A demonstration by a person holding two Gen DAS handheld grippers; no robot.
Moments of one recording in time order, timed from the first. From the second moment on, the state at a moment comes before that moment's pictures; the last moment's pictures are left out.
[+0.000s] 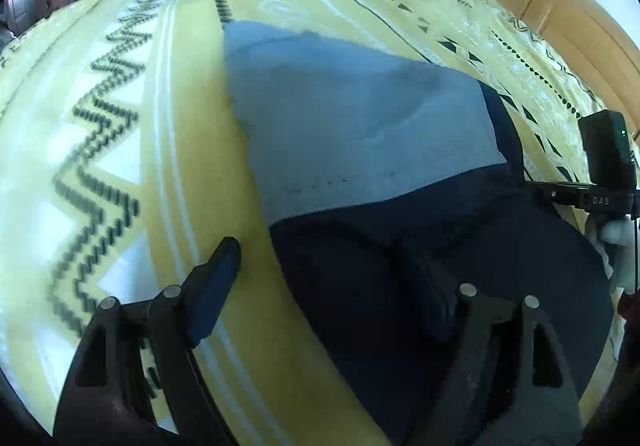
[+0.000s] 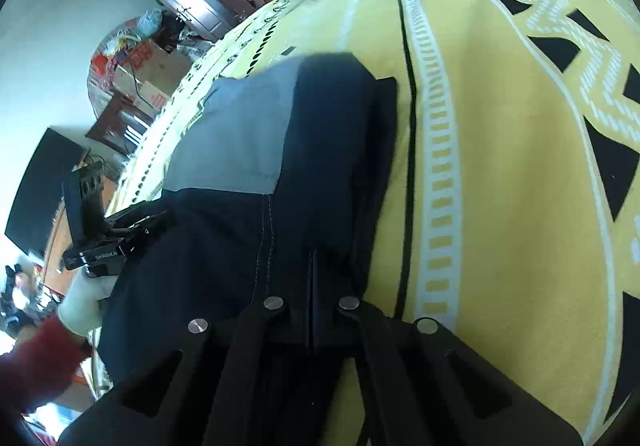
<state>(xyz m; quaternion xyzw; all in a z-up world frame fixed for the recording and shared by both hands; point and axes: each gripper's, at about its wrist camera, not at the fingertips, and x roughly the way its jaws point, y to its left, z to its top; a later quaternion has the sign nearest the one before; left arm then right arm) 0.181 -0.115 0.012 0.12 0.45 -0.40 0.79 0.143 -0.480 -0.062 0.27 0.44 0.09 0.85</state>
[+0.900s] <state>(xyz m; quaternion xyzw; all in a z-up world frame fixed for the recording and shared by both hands) 0.058 -0.094 0.019 0.22 0.40 -0.44 0.77 0.043 -0.412 -0.001 0.14 0.45 0.07 0.88</state>
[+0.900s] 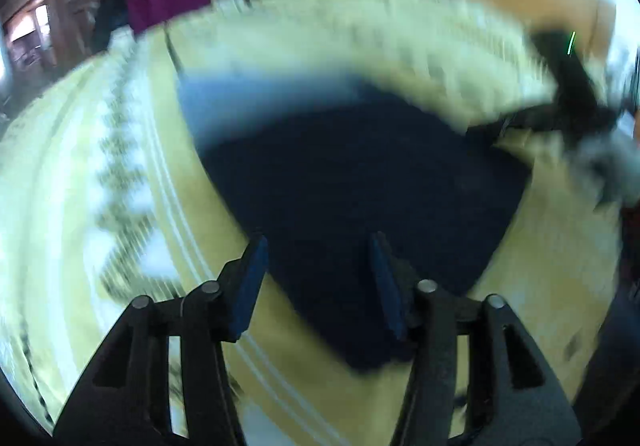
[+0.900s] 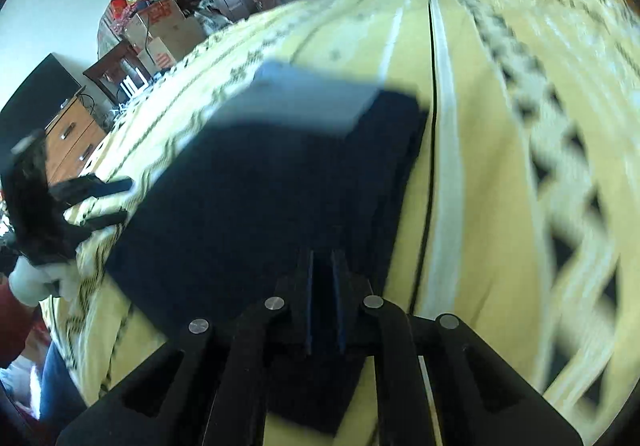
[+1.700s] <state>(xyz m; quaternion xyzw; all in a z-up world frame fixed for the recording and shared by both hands) 0.071 -0.014 0.007 0.14 0.46 -0.28 0.83 -0.036 -0.323 0.022 0.07 0.43 -0.05 0.90</state>
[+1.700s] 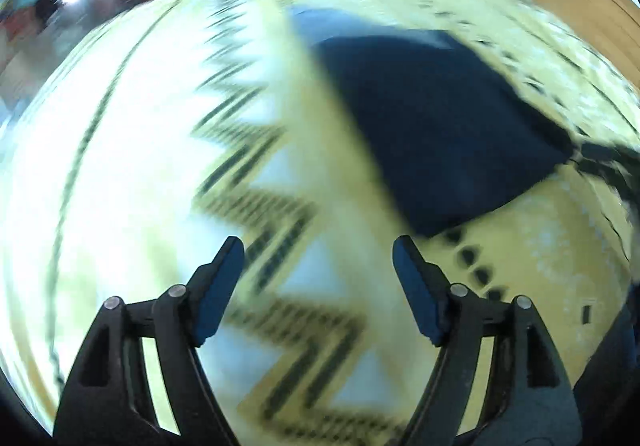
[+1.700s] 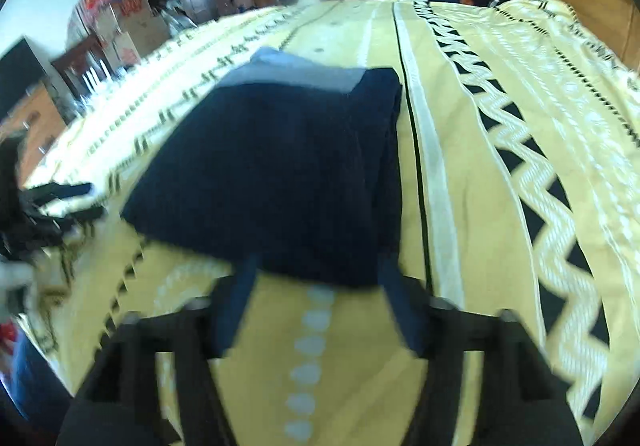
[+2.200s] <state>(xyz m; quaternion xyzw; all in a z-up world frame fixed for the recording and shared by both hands) 0.094 -0.025 -0.038 0.16 0.50 -0.16 0.83 -0.036 -0.285 -0.036 0.05 0.50 -0.16 0.85</state>
